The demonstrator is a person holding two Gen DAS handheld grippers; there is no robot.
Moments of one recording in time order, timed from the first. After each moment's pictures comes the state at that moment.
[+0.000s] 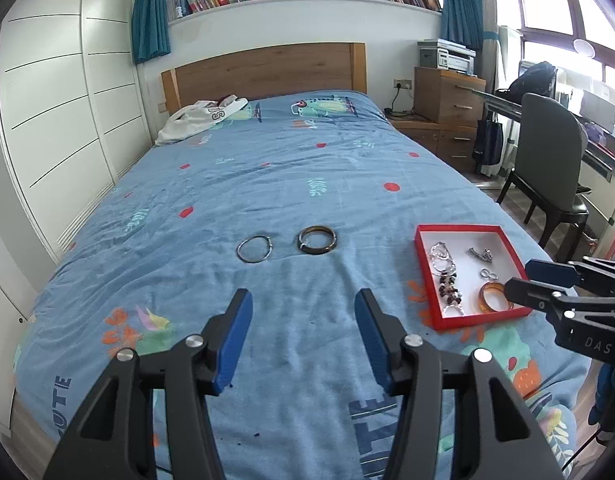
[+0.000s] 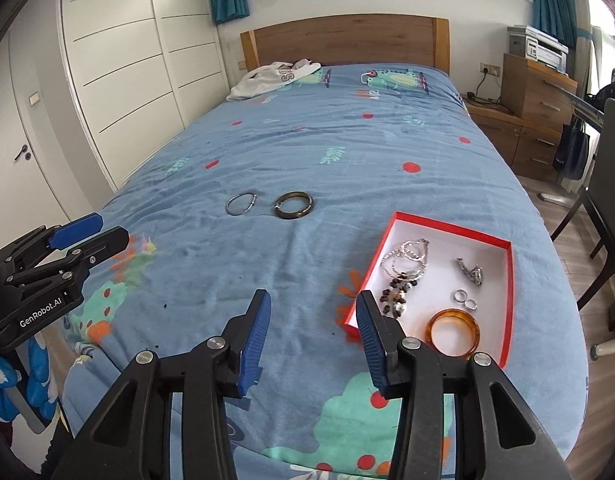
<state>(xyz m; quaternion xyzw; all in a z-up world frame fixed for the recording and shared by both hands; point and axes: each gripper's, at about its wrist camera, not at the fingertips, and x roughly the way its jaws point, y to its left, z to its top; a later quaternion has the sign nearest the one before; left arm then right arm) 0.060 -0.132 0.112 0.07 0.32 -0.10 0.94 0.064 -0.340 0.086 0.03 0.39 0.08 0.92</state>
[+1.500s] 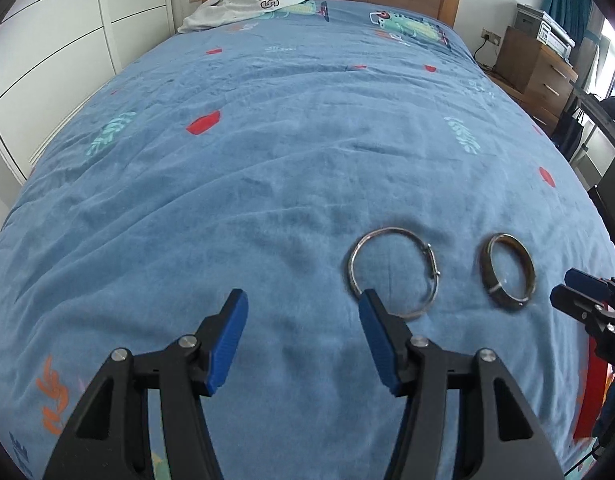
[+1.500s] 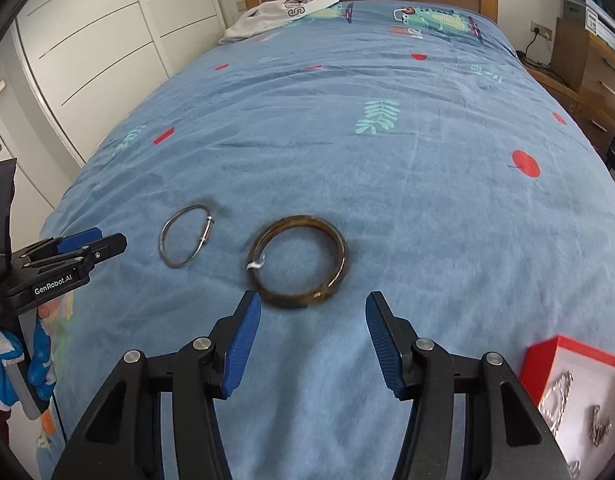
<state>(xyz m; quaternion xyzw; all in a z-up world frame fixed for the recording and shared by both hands) 0.377 -0.026 -0.050 0.00 0.48 -0.04 0.88 0.357 -0.283 -0.048 0.03 0.48 0.10 0.87</state>
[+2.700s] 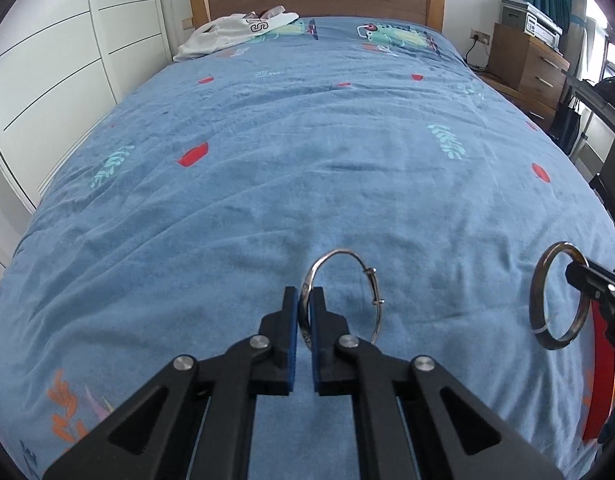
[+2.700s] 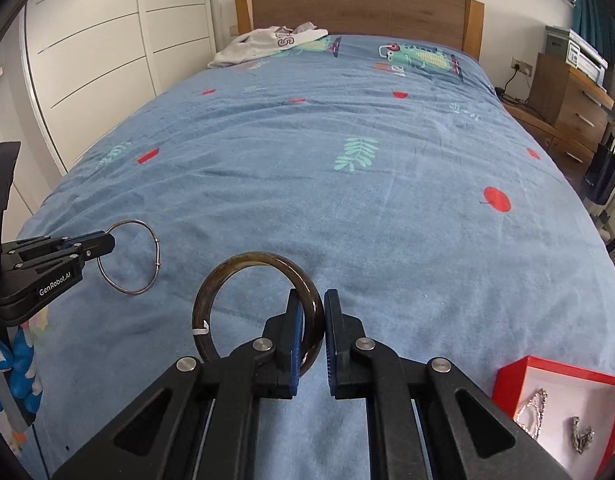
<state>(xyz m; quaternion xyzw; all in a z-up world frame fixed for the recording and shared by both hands) 0.358 -0.051 -0.030 0.04 0.43 -0.03 0.90 0.341 -0.277 -0.031 -0.01 0.42 0.06 0.91</state>
